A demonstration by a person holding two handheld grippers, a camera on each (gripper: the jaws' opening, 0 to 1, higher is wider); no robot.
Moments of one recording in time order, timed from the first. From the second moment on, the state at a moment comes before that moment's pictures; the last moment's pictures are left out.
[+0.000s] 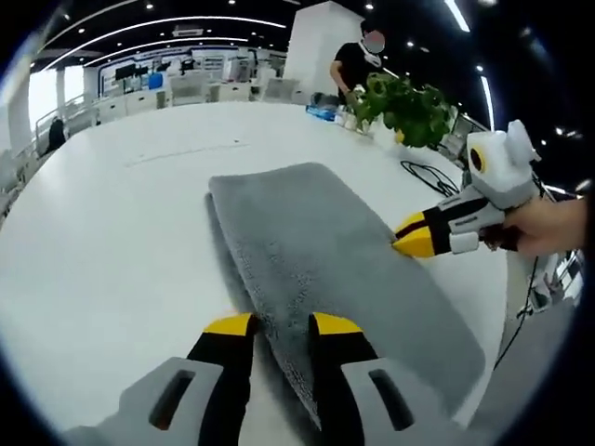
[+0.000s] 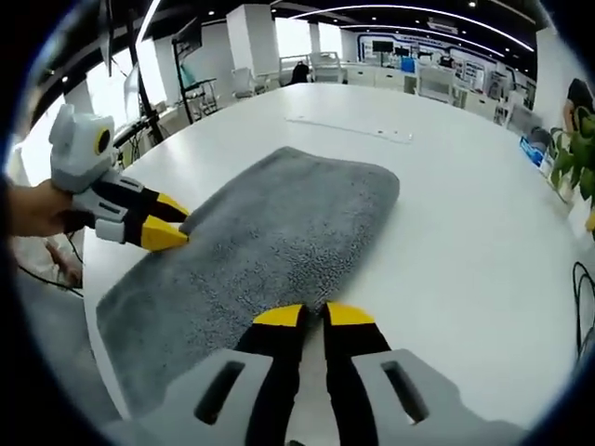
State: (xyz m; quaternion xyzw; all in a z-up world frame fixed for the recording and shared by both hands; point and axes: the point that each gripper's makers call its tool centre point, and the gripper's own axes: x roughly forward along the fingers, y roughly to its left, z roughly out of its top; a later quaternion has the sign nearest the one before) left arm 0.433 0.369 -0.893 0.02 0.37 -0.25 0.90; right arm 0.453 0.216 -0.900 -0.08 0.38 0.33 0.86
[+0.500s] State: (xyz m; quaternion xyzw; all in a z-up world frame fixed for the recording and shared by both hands) left arm 0.393 0.351 -0.871 0.08 0.34 -0.34 0.87; right arm 0.431 0.214 -0.871 -0.09 0.33 0.35 0.87
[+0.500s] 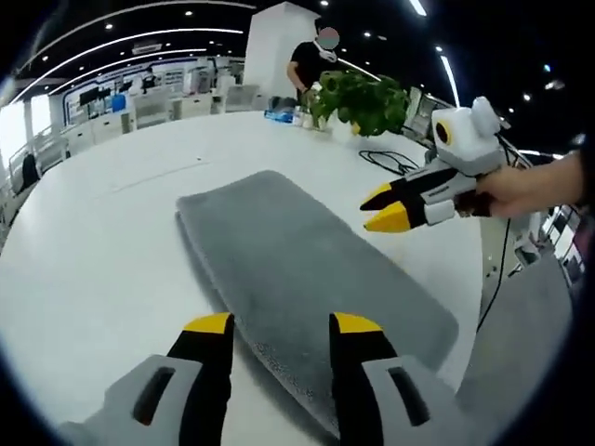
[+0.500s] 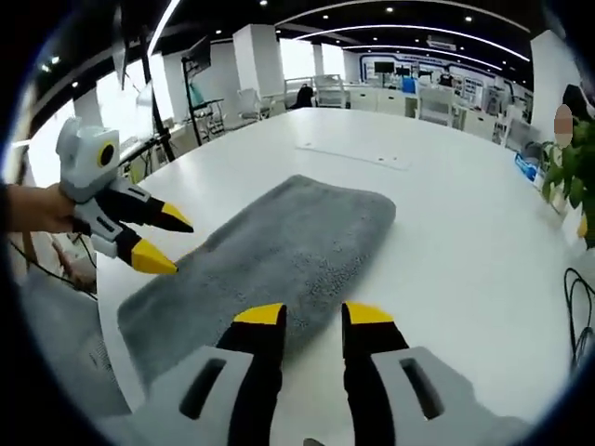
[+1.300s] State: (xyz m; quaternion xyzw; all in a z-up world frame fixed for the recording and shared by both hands) left arm 0.313 0.316 -0.882 0.11 0.34 -0.46 0.81; right arm 0.353 0.245 -0.883 -0.08 0.34 0.43 0.83
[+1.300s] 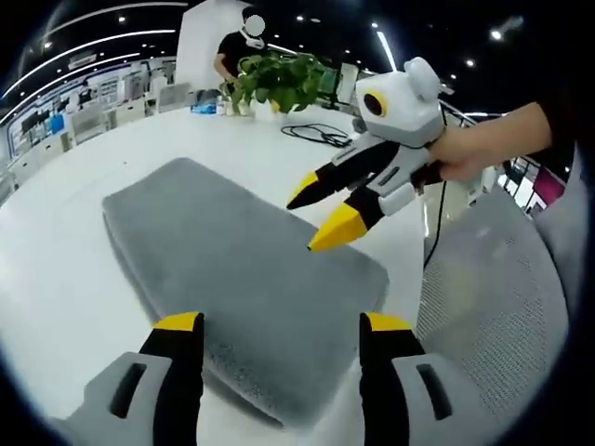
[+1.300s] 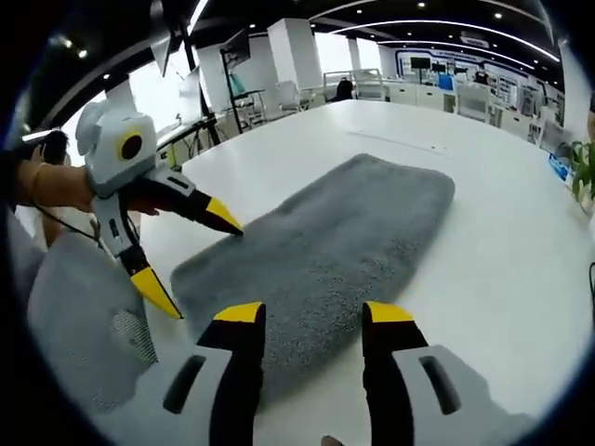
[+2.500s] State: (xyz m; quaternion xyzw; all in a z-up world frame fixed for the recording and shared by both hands) left arm 0.276 0.329 -0.912 0.28 0.35 -0.45 0.77; right arm 0.271 0.243 -0.913 -0.21 0.32 0.48 0.79
